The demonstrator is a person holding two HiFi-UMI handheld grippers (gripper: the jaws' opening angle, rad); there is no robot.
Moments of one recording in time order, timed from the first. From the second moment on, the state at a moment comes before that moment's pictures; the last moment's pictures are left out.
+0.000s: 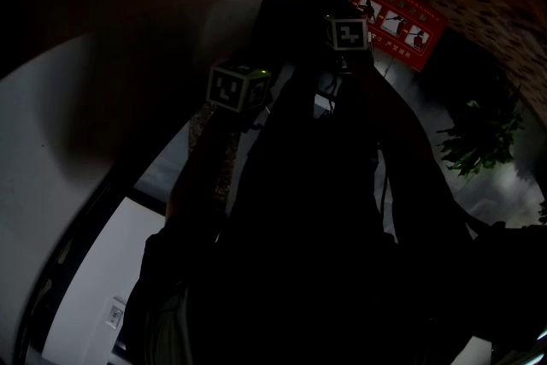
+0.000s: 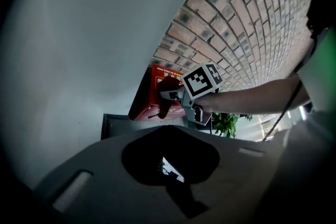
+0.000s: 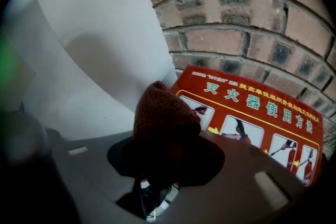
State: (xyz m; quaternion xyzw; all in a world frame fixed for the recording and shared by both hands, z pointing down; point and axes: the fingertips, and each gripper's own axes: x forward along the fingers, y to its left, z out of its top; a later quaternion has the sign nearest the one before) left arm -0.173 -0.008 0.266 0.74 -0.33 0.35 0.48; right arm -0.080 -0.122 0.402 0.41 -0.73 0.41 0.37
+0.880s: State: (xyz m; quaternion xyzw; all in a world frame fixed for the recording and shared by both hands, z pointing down) left arm -0.192 -0.014 0.257 0.74 -0.33 0.36 0.47; right arm -0.143 -0.117 0.362 0.31 -0.81 0.42 0.28
